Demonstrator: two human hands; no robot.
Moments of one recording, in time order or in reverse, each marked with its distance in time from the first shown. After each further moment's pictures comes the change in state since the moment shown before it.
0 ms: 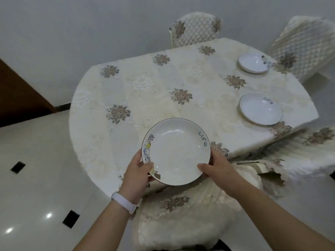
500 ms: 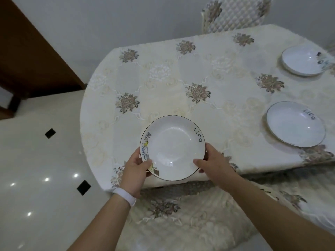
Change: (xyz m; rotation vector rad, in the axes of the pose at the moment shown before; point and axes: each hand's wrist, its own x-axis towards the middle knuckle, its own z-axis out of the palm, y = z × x) left_hand 0.044 -0.029 0.044 -0.018 0.322 -0.039; right_hand 0.105 0.019 -0.038 -0.180 -0.191 0.015
